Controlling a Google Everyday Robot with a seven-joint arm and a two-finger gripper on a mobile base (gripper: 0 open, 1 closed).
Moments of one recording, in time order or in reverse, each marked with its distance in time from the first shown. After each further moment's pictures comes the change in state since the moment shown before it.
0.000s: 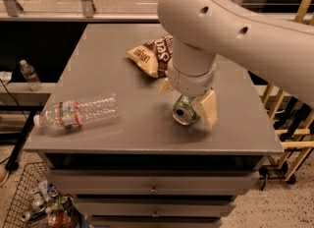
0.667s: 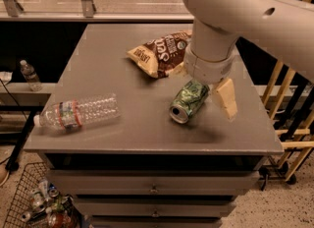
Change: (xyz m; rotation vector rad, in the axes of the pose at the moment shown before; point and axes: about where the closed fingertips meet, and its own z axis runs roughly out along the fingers) arm 0.031 0.009 -0.018 0.010 -0.017 0.065
